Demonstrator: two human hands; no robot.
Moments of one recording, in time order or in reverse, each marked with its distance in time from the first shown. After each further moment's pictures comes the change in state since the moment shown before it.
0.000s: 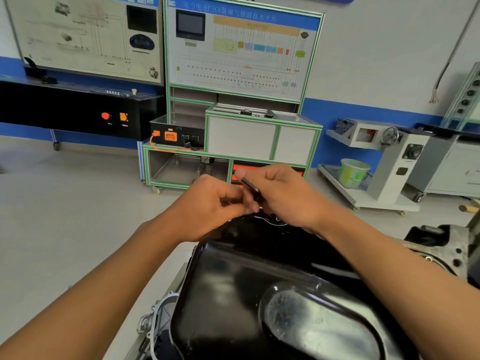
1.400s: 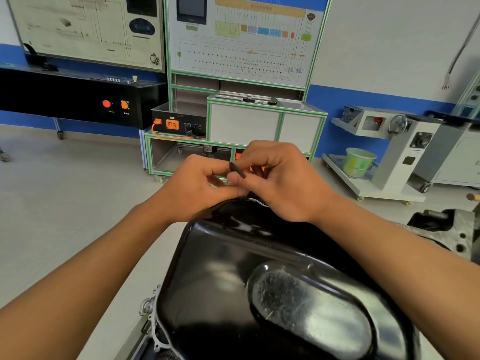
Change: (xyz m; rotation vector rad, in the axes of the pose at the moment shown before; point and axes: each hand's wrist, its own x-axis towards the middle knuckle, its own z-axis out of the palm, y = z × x) left_hand 0.001 -0.010 0.004 -0.097 0.064 0.083; right_hand -0.008 0.013 -0.007 -0.305 0.076 -0.398
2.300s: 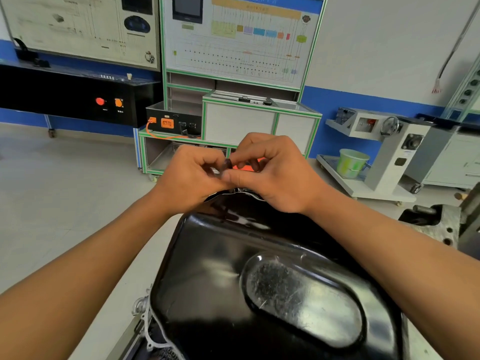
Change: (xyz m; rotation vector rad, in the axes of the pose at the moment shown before) left_hand 0.001 0.005 0.004 0.005 0.143 0.031; right_hand 0.000 0.003 0.000 0.048 0.025 0.014
